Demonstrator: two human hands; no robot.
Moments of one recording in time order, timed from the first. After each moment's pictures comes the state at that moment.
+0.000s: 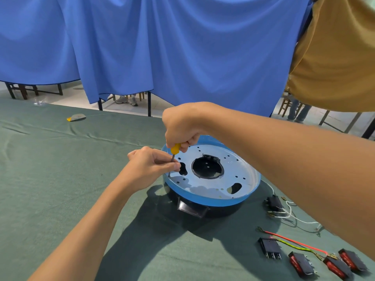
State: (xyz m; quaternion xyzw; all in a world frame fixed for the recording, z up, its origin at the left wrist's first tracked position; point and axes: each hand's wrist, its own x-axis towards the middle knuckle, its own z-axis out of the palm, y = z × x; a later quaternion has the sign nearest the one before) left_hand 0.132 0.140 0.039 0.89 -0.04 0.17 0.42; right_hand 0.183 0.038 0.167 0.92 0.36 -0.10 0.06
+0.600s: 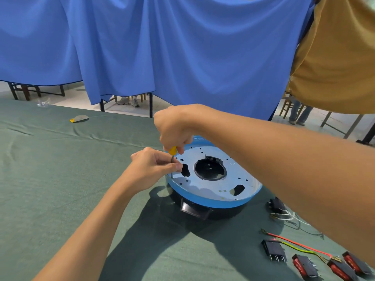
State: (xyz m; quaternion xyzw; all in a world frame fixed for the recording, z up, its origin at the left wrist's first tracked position) left_hand 0.134 0.144 0.035 0.88 -0.02 0.17 0.45; right_hand 0.178 0.055 0.168 0.89 0.41 -0.05 0.17
